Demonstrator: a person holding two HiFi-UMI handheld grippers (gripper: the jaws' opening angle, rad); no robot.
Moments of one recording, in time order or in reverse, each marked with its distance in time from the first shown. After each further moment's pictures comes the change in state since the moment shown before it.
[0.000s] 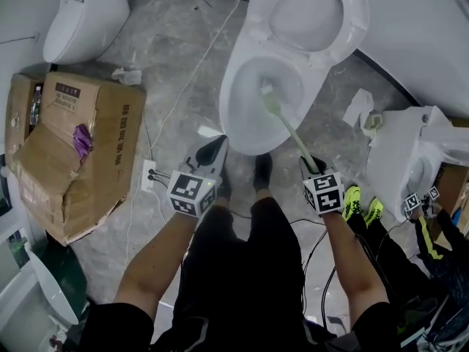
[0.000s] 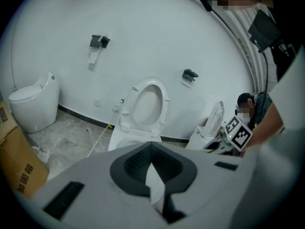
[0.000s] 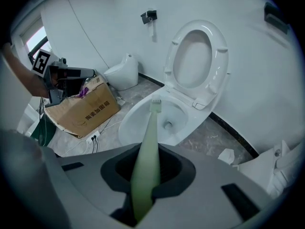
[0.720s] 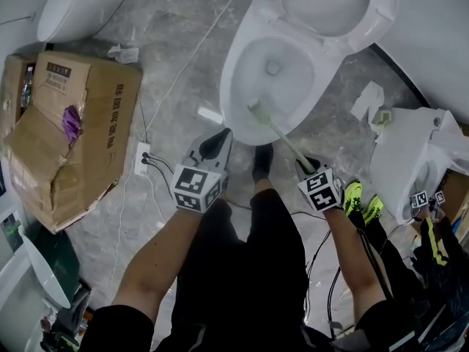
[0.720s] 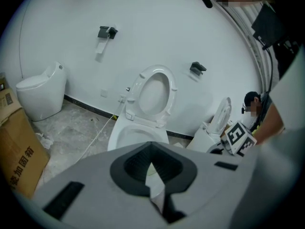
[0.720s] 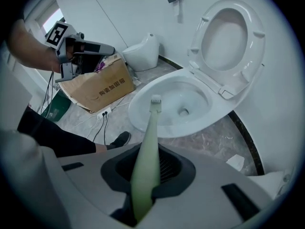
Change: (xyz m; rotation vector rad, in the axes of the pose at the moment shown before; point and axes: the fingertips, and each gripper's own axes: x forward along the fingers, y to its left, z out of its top) left arm 0.024 0.010 -0.061 -0.065 0.047 0.057; right arm 0.058 0.027 -0.062 -0.222 0.170 0.147
